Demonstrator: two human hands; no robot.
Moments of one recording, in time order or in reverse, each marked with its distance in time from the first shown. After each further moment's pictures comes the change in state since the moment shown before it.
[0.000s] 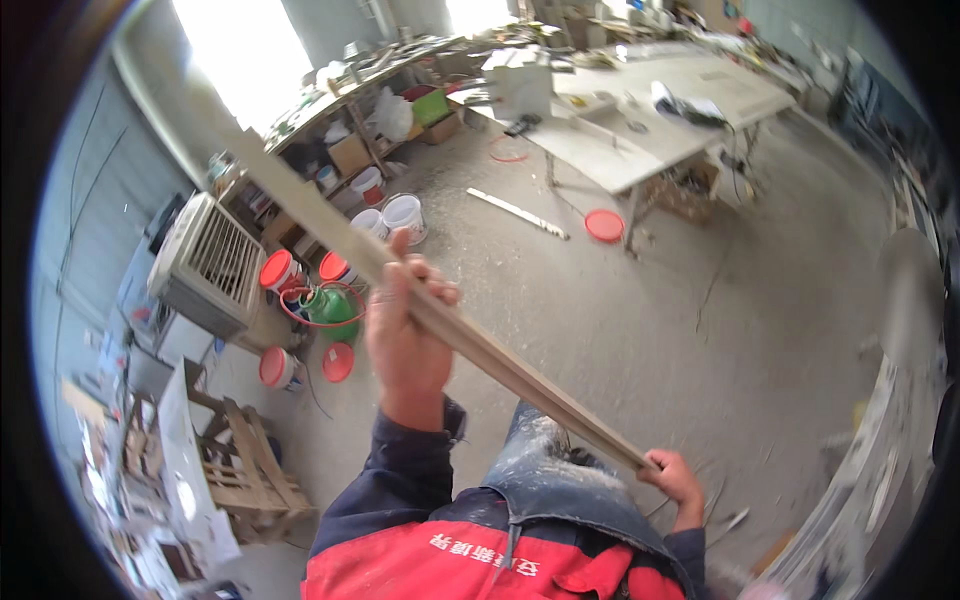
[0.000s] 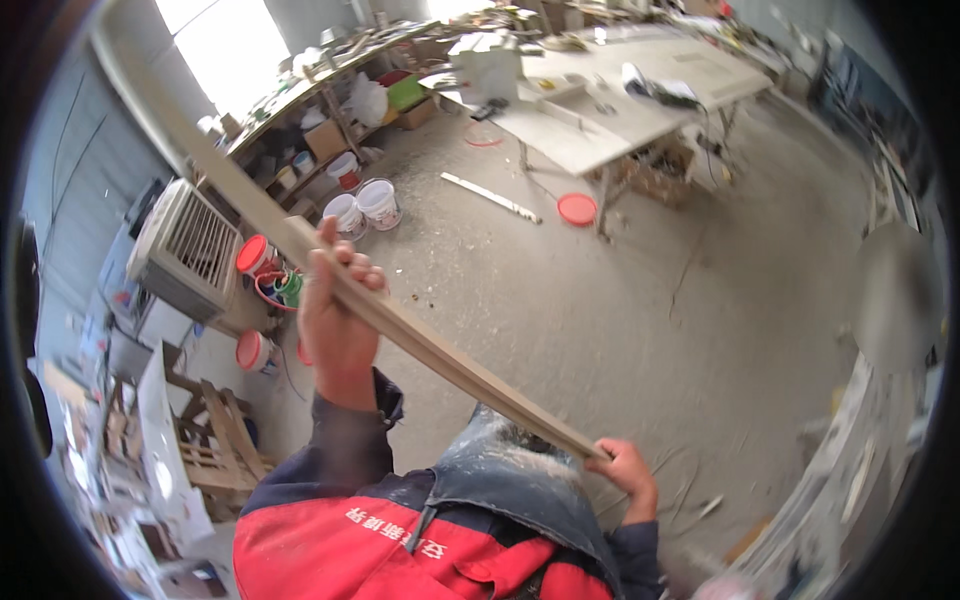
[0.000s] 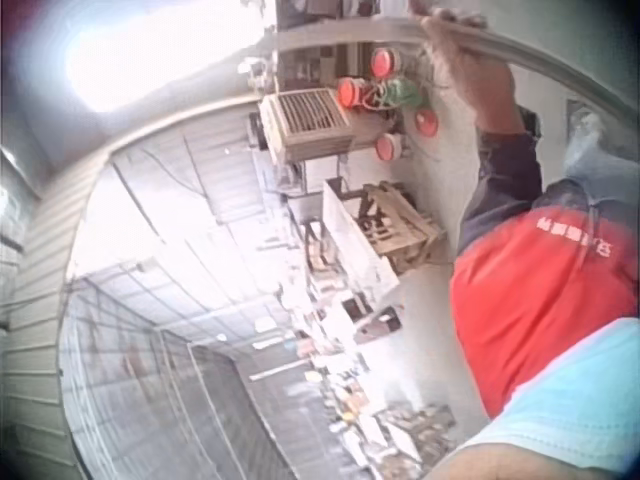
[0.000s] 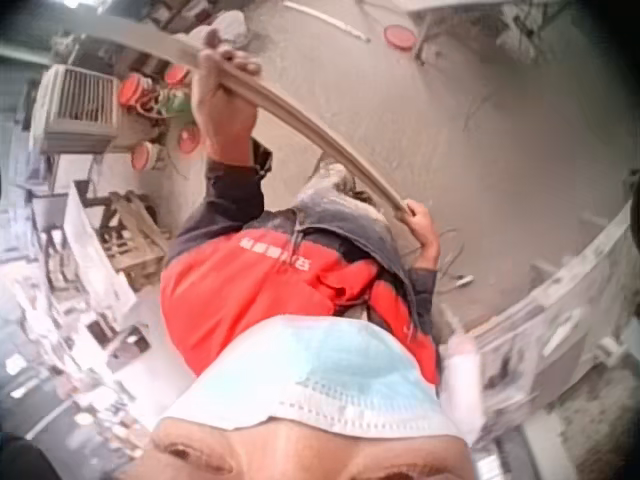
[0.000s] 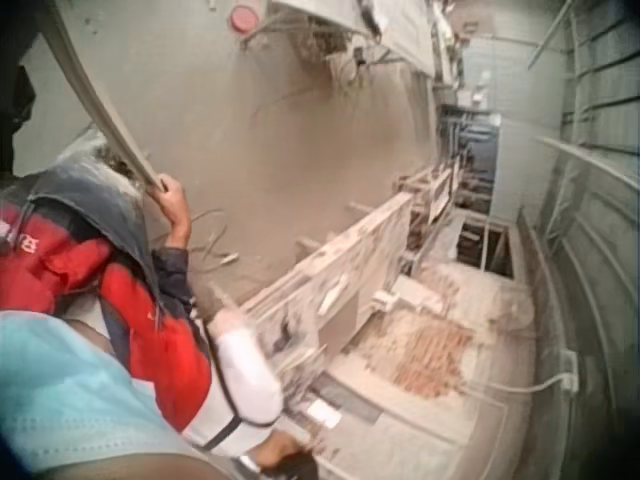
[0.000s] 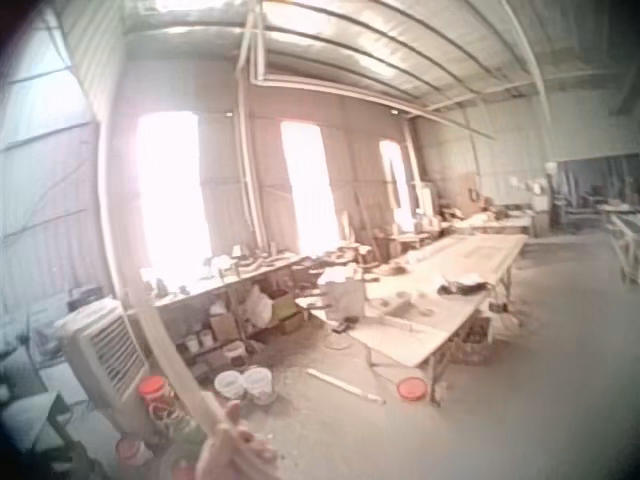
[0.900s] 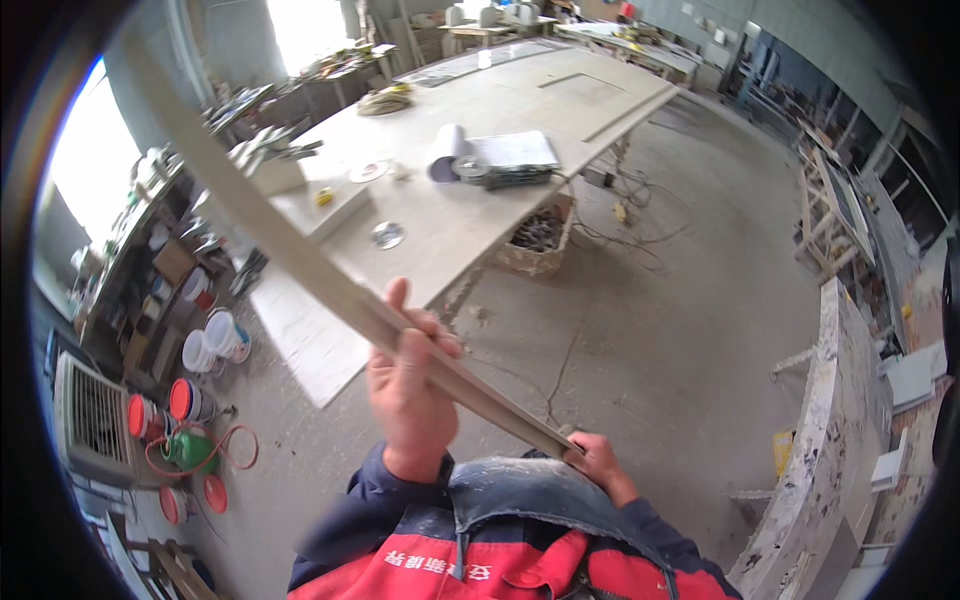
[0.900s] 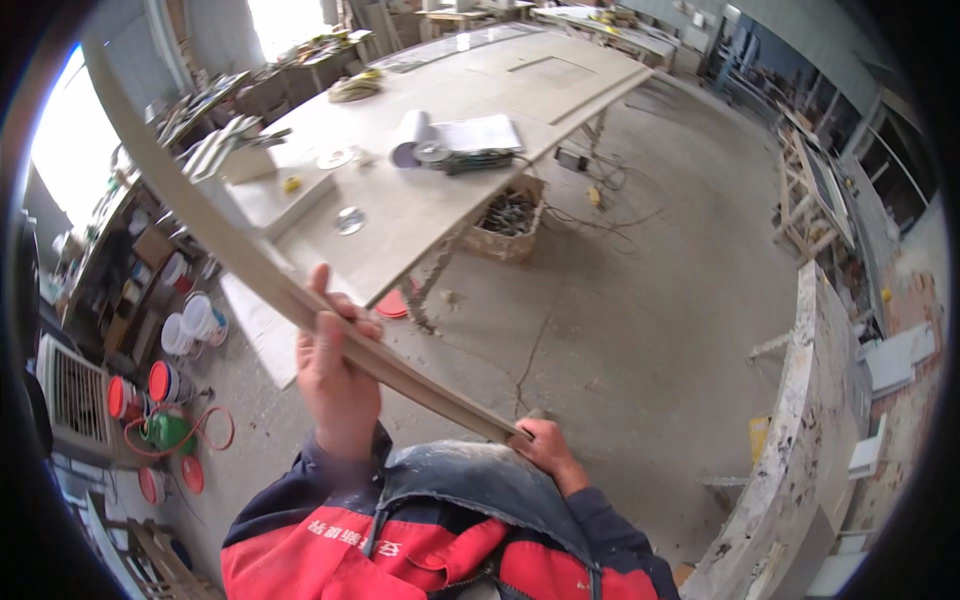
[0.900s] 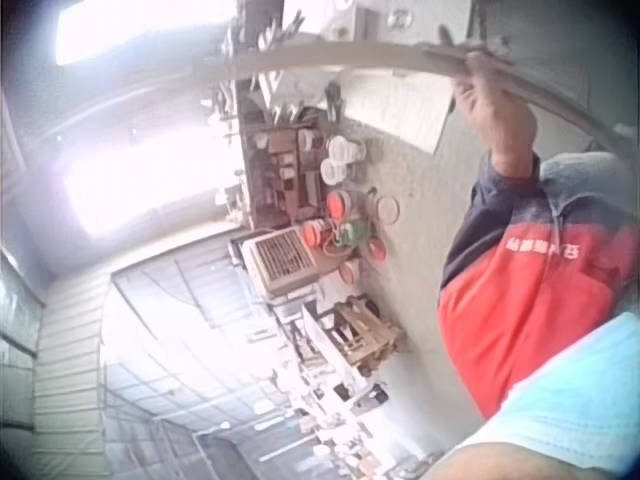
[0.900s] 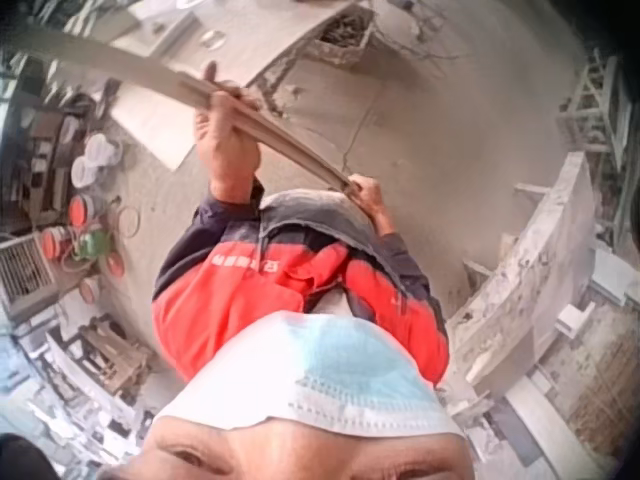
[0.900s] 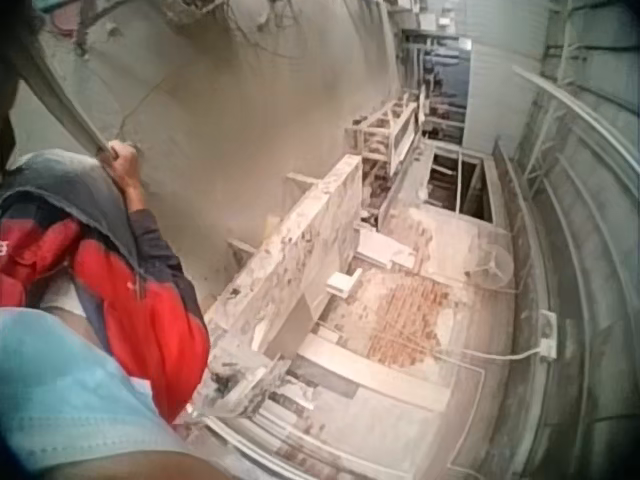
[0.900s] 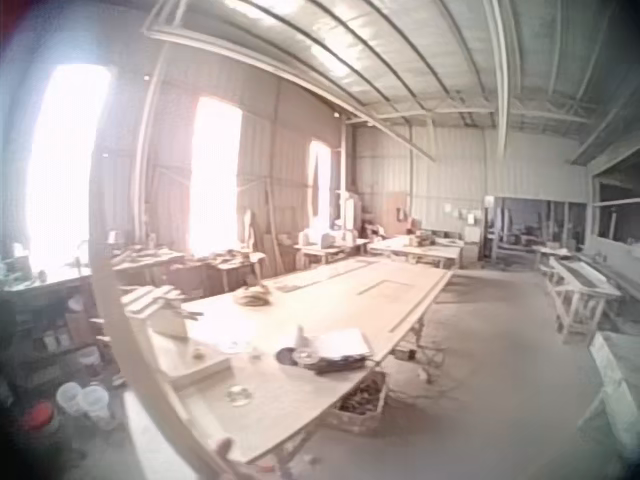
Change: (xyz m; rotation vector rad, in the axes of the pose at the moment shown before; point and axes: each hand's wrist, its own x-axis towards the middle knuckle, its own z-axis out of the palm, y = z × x) left_hand 0.331 -0.635 0.243 0.077 -0.022 -0.092; right_hand 0.404 0.026 -0.567 -0.269 0.312 -0.374
